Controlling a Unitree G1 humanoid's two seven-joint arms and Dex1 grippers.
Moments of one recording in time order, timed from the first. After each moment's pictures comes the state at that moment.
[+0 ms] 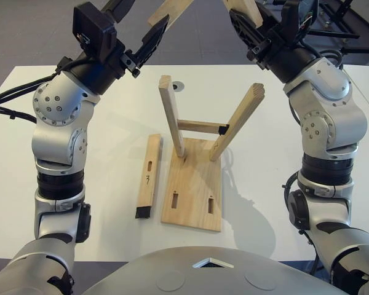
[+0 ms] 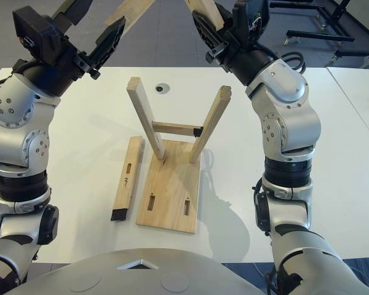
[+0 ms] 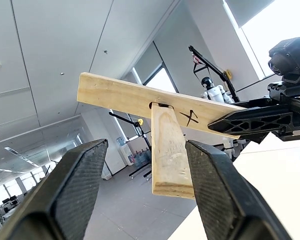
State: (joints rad) left arm -0.51 0.42 0.04 -0.37 -0.27 0.21 -0.51; right arm -0.63 -0.38 -0.07 -0.27 0.39 0.52 0.43
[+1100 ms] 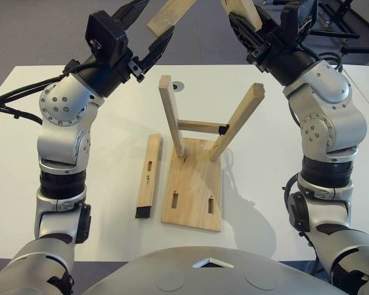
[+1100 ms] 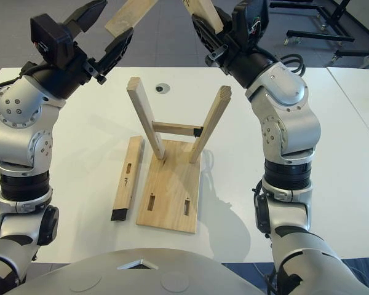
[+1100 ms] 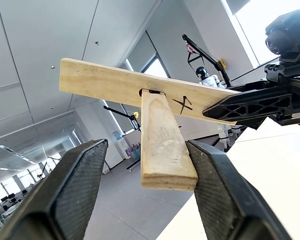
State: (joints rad) left arm -0.51 0.42 0.01 -0.35 -0.23 0.21 -0.53; right arm -0.61 -0.38 -0.07 -0.29 0.39 0.52 0.44
